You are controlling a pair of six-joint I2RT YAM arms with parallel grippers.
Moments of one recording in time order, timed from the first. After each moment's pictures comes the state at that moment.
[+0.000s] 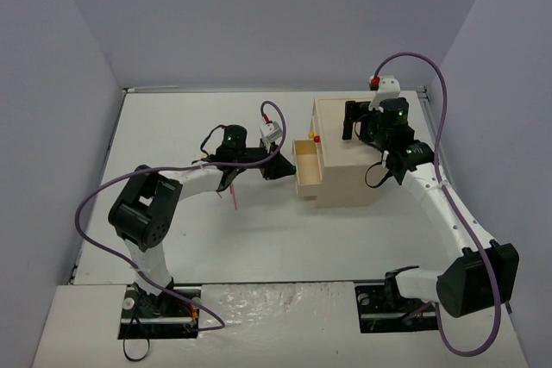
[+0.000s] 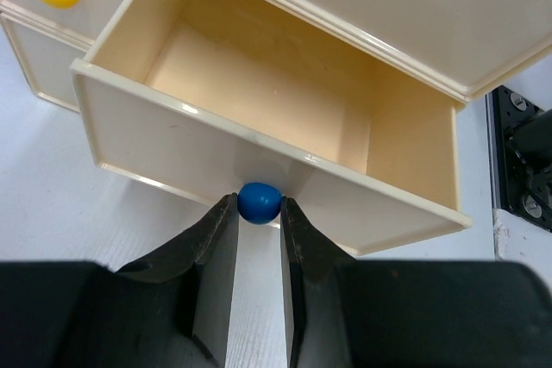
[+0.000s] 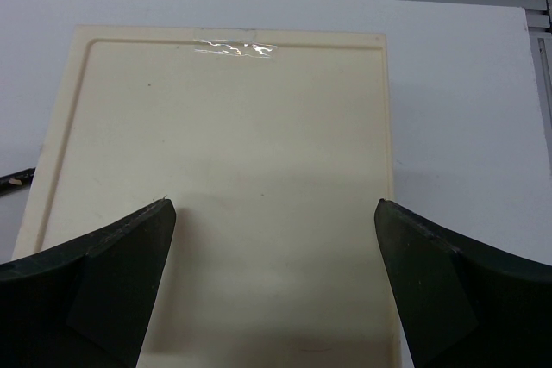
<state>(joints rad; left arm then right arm) -0.52 1.82 1.04 0.43 0.86 -0.12 0.23 1.26 1.09 -0.24 0.13 0.08</state>
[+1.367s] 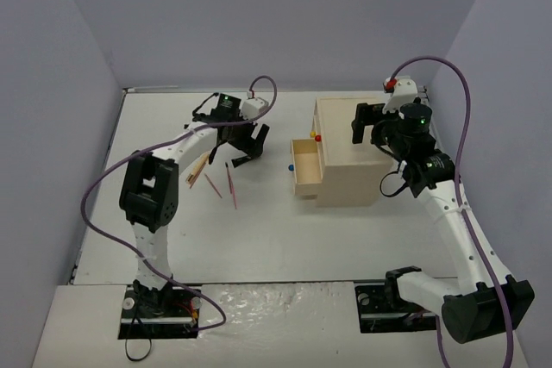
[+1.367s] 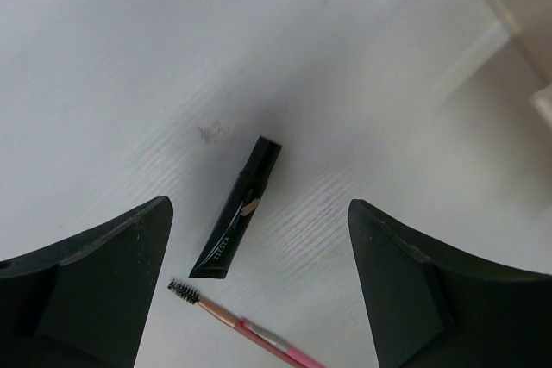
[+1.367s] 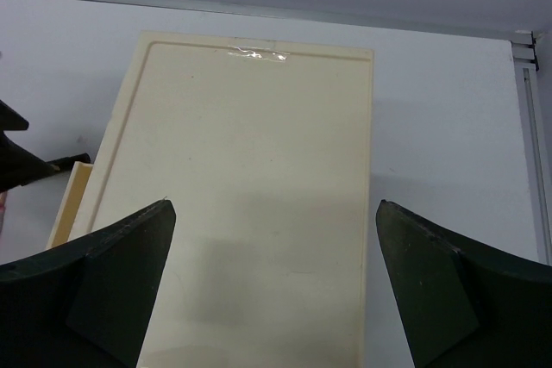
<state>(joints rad) -0.38 1.97 1.55 -0.43 0.32 0.17 0.20 1.11 1.10 -0.33 0.03 0.05</state>
